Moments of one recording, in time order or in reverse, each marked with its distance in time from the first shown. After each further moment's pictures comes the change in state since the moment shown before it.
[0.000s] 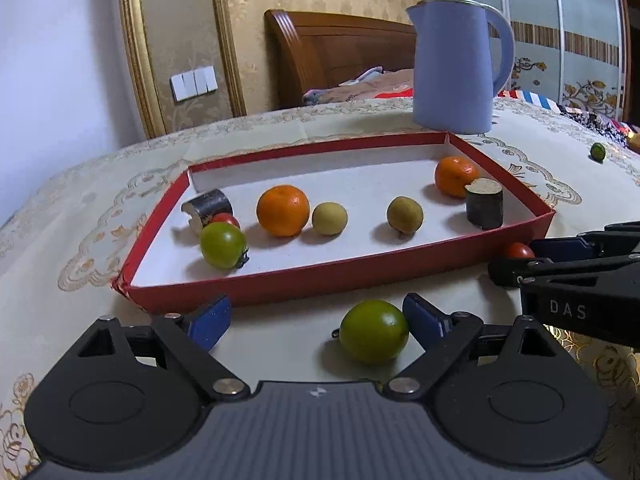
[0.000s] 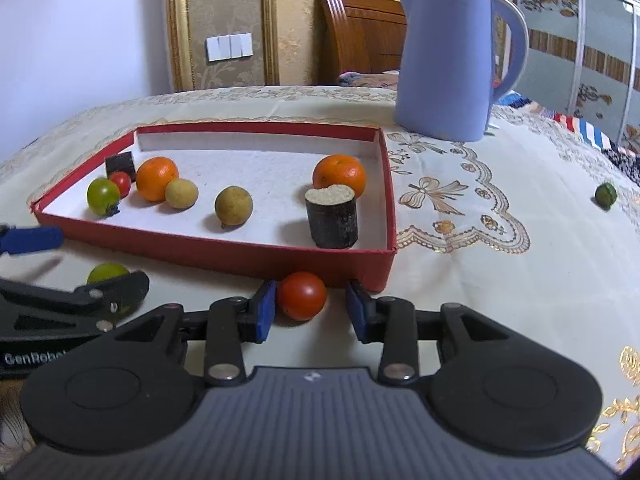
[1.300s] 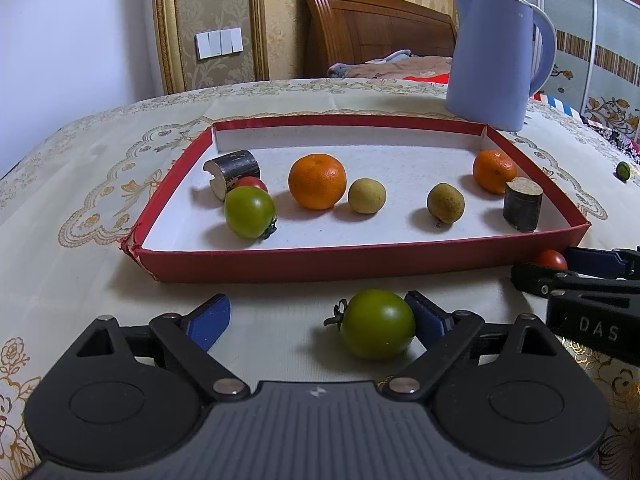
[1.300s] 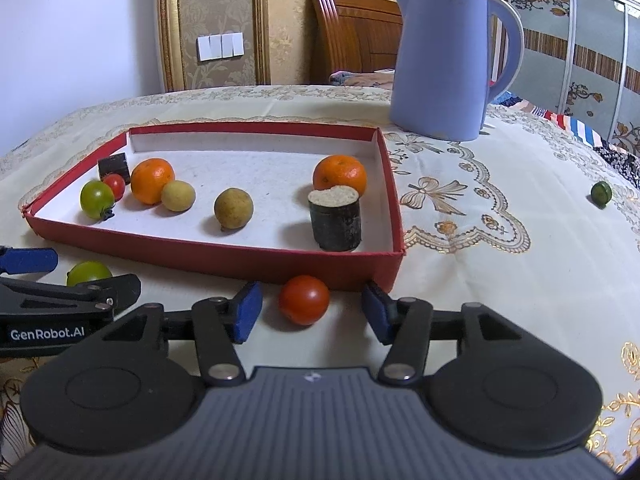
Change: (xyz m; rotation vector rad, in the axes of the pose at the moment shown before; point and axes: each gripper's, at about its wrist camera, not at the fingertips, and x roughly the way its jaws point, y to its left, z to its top) left arm 0.015 0.020 -0.001 -0.110 0.079 0.004; right arm 0.003 0.007 0.002 0.011 -0.001 -0.034
